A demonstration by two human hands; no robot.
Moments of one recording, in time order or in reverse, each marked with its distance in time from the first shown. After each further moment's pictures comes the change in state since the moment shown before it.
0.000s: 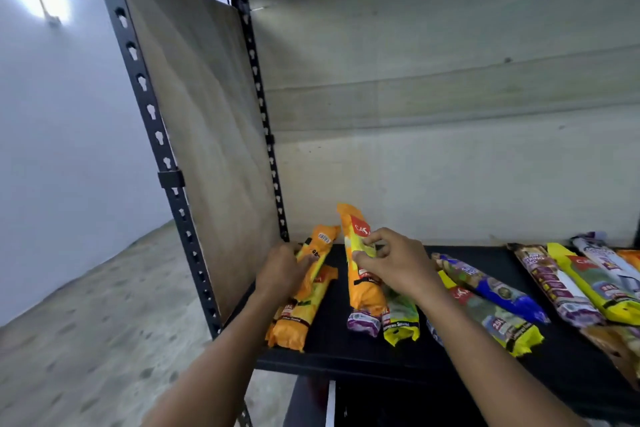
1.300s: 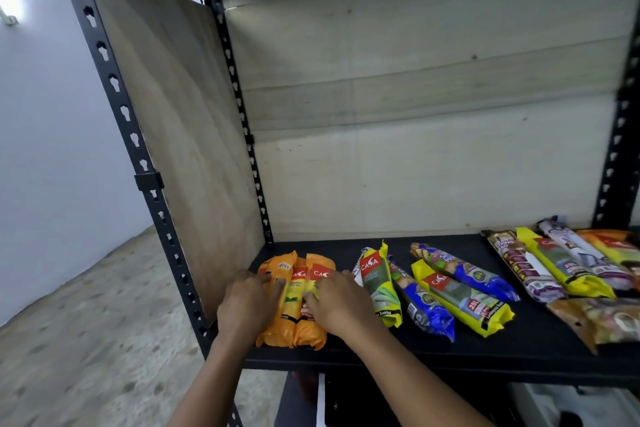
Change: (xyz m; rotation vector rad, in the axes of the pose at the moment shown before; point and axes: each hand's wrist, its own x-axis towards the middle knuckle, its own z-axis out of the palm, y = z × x) left_hand -0.067 -0.024 -0.012 0.158 0.026 -0.138; right_hand -0.029 -0.007 0.104 -0.483 -0.082 -0.012
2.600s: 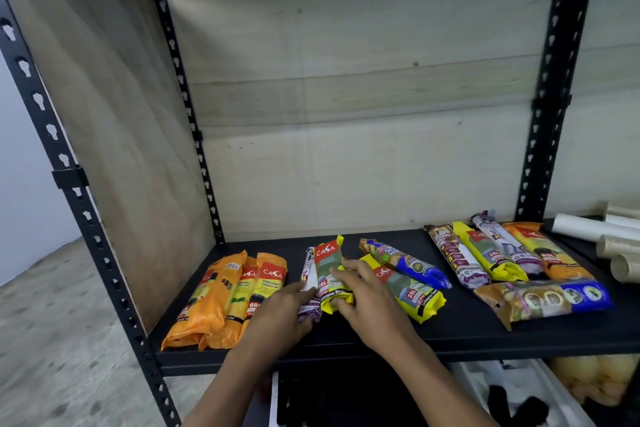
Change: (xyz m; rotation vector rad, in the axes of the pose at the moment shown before) left_hand -0.052 0.100 0.040 -0.084 -0.298 0.587; right_hand -0.063 0.121 -0.051 0.125 0.214 -0.133
